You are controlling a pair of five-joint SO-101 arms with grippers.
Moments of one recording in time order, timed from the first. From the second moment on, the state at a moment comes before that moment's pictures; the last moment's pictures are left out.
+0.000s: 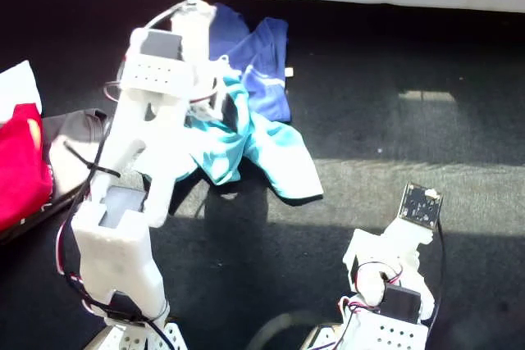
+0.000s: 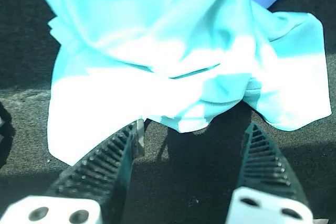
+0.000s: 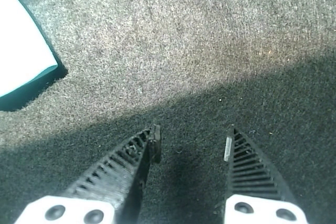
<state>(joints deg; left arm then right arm) 5.7 22.4 -25.4 91.7 5.4 8.0 -103.6 95.9 71.5 -5.8</state>
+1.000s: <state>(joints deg) -8.5 22.3 -23.9 89.2 0.3 8.0 -103.6 95.9 71.5 -5.8</state>
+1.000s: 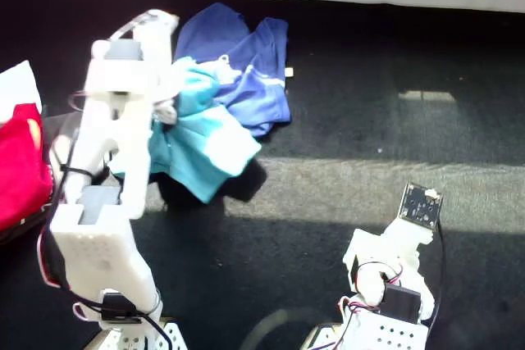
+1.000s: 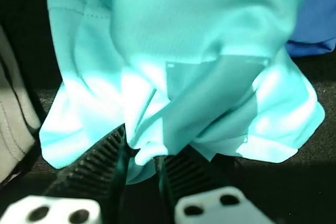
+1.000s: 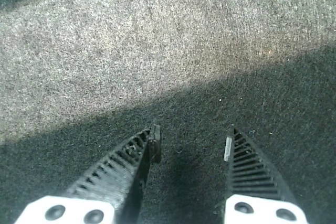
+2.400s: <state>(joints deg) -67.9 31.6 -53.3 89.0 -18.8 7.8 -103.6 95.9 71.5 -5.7</state>
